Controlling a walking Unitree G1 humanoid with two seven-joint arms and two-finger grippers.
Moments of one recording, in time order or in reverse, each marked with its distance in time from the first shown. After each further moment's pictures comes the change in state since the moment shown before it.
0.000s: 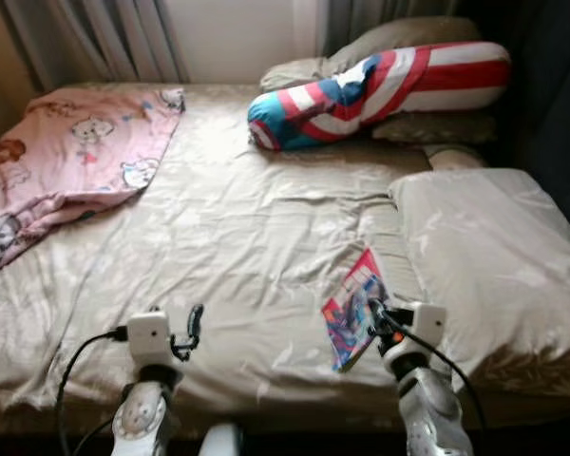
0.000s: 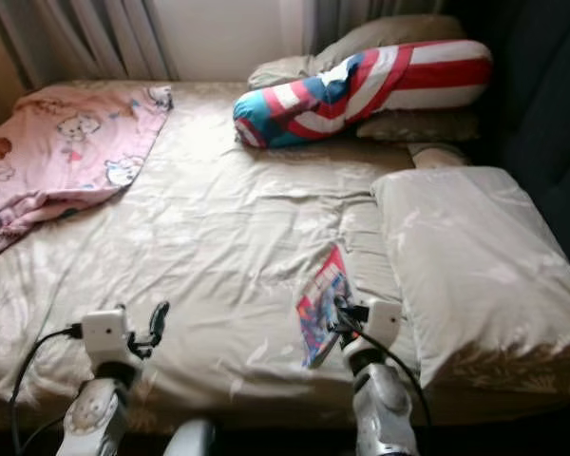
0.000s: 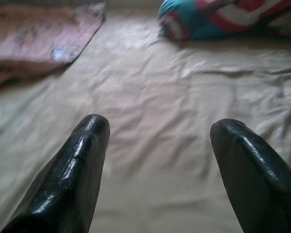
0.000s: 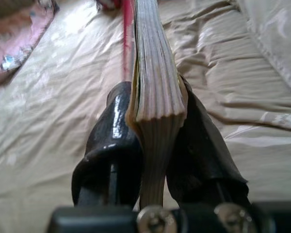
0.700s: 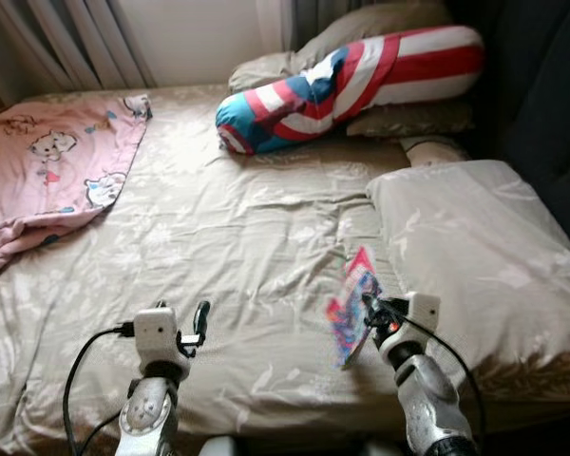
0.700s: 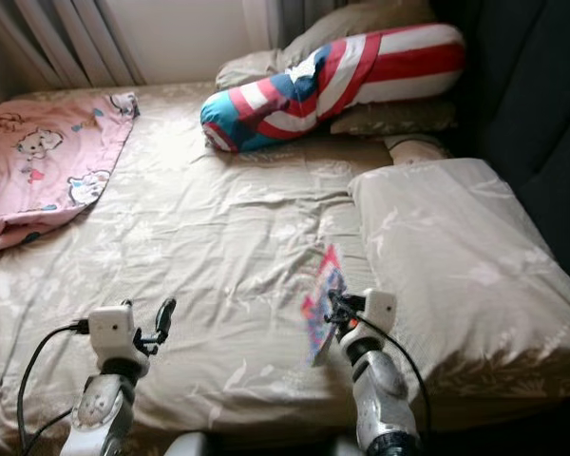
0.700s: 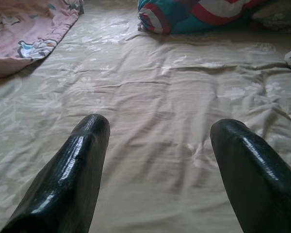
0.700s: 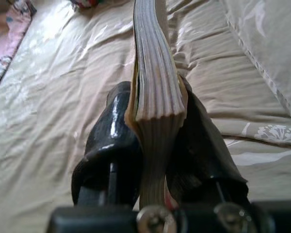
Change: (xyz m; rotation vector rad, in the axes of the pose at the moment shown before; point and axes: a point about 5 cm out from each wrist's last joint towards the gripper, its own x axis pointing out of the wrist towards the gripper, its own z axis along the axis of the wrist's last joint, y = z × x) left arm 0.000 -0.006 0.000 -0.004 0.007 -0.019; right arm 0.021 -0.006 0.011 0.097 0.037 -0.010
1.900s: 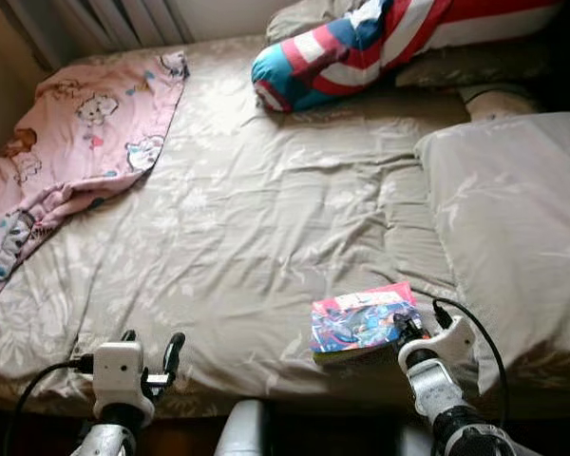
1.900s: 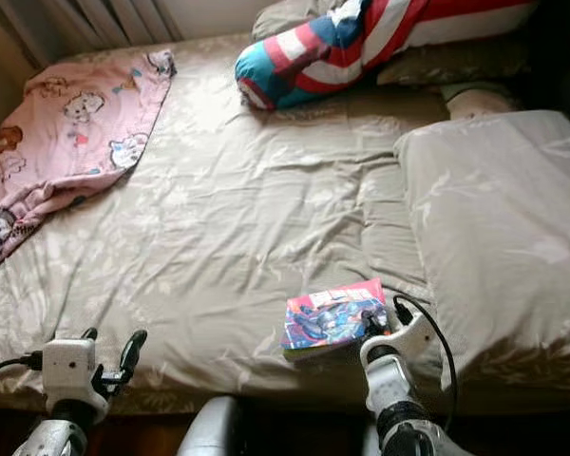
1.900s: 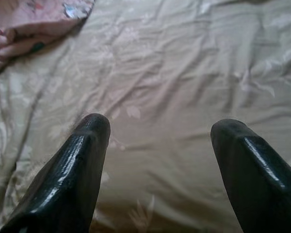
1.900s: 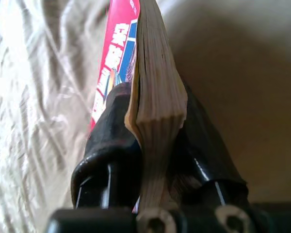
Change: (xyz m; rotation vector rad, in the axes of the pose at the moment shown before) left arm -0.061 0.022 0.020 0.103 0.076 -0.050; right arm -0.007 -0.046 -0.019 0.595 0.060 -0.371
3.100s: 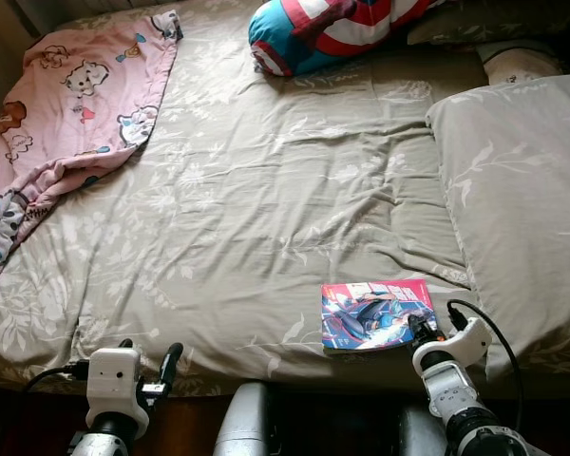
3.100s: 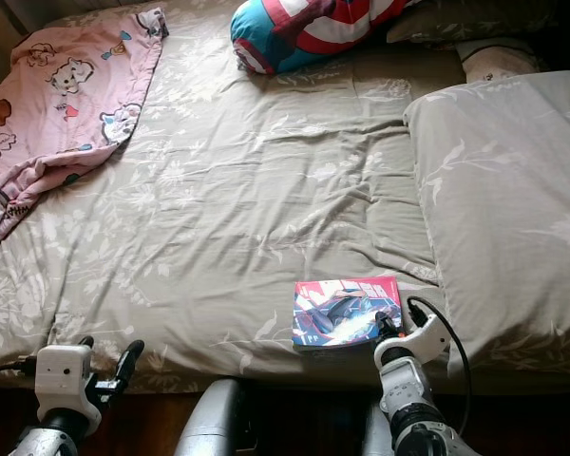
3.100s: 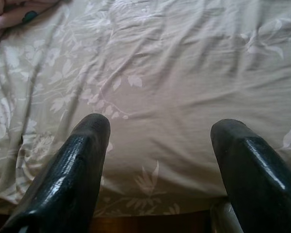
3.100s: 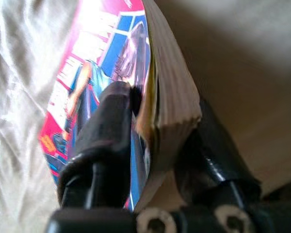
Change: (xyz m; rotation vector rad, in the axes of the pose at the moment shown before) left arm -0.014 0.004 0.005 0.022 0.052 -0.008; right arm -0.002 -0.013 0.014 -0.052 -0.002 -0.026
